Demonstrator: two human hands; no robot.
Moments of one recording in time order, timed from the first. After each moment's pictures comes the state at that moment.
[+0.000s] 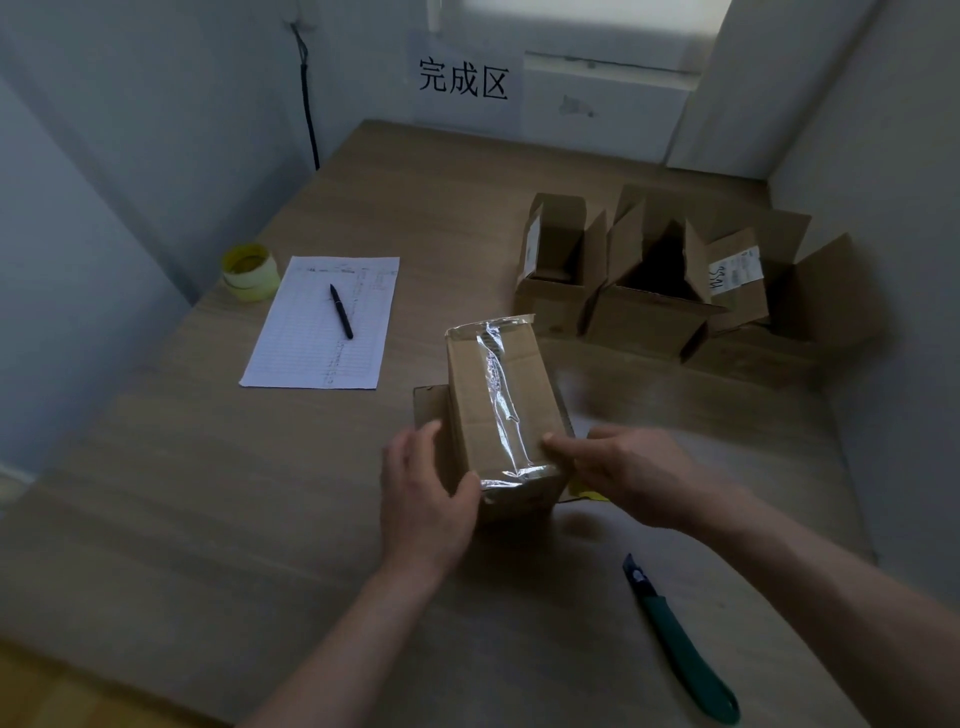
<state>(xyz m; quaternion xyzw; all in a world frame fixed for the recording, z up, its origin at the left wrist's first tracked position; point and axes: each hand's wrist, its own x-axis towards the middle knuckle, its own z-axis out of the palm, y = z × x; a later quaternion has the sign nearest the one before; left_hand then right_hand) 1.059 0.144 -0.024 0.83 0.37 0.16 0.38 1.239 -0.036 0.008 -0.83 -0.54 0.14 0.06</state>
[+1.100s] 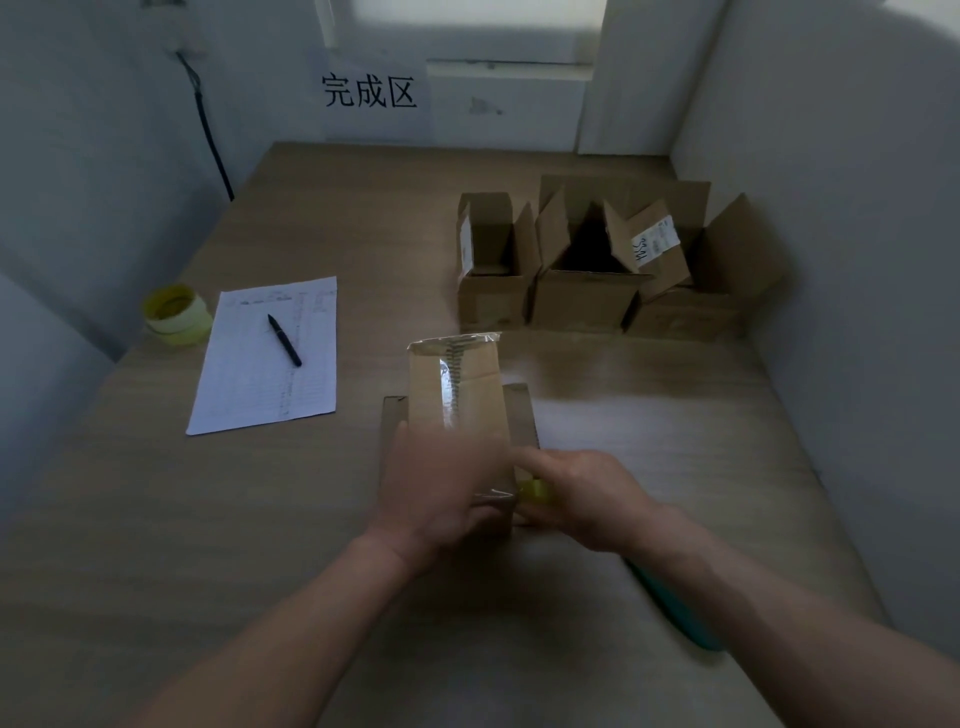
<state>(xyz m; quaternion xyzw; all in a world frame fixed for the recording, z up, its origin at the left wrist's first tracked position) 1.076 0.169 -0.018 0.99 -0.06 0.09 0.00 1.175 -0.031 -0.023 -0.86 -0.49 0.06 0.13</state>
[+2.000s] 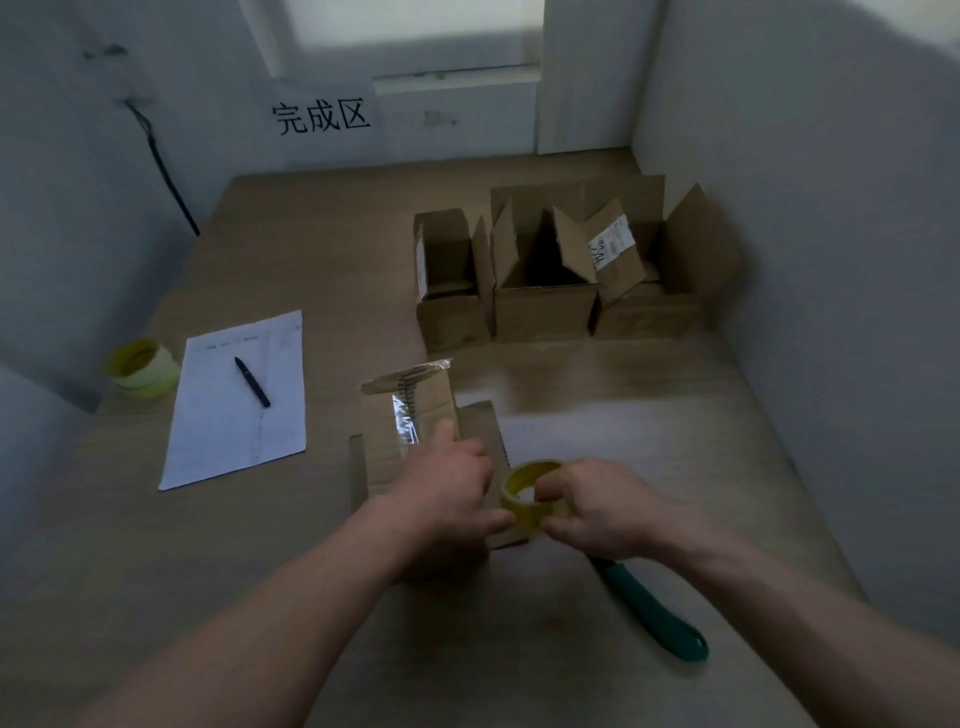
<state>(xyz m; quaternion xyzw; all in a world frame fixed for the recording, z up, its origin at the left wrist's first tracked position) 1.150 0.130 0.026 0.98 -0.07 -0.19 0.05 1.199 -0.066 0.018 -0.89 -0.36 0.26 0.13</state>
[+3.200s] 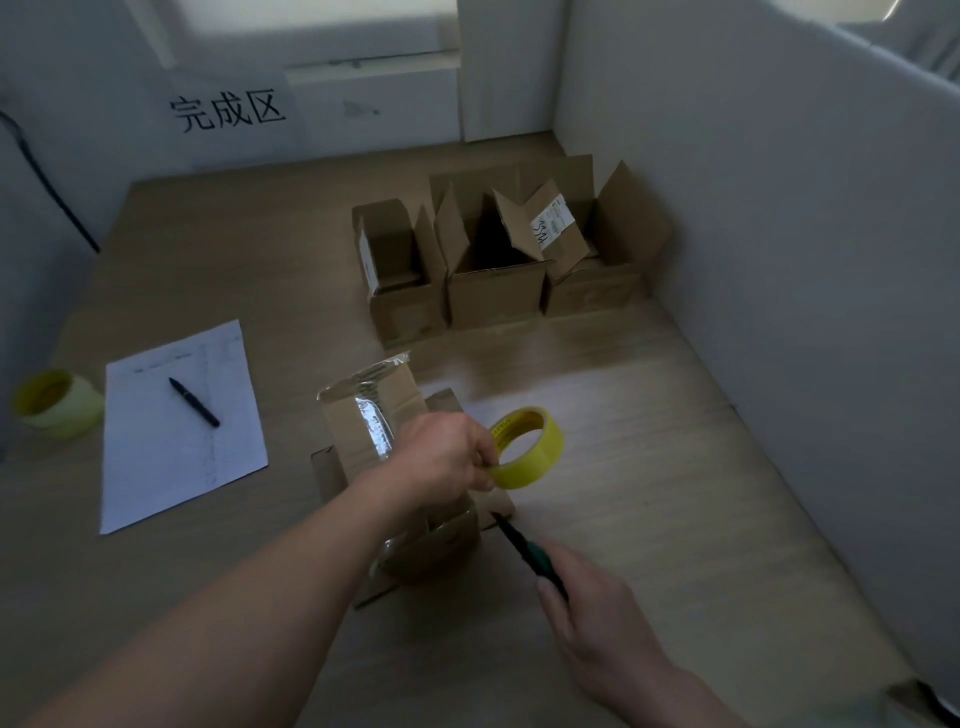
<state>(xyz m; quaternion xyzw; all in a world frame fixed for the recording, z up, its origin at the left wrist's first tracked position) 1.173 0.132 0.027 0.96 -0.06 -0.20 0.18 1.050 -0.078 -0.025 -0.92 -0.15 0.12 0.36</state>
